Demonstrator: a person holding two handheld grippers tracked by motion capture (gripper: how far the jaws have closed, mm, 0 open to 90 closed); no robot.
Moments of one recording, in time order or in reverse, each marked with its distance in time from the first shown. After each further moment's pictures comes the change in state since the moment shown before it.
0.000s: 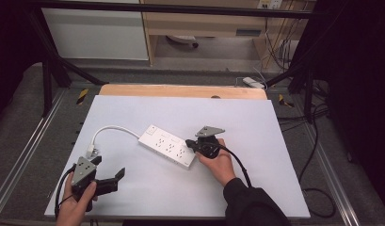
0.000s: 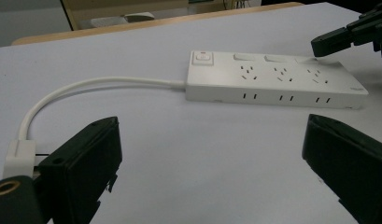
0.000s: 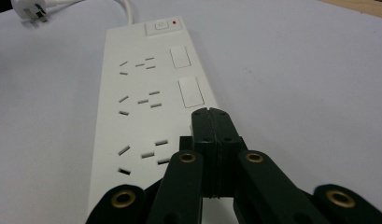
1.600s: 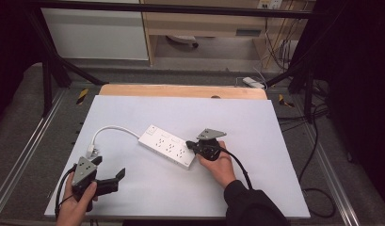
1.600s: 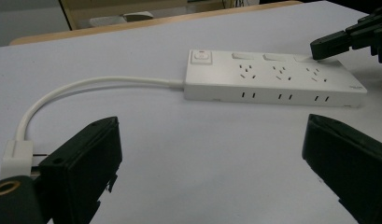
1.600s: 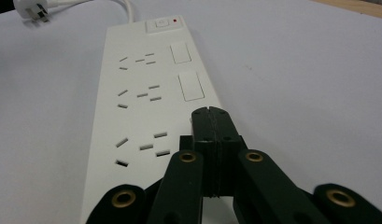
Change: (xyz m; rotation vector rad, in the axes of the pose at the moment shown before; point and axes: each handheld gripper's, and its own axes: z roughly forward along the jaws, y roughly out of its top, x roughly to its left) left arm -0.001 0.000 0.000 0.004 -0.004 0.005; right arm 0.000 -0.011 0.001 -0.034 0.001 -0.007
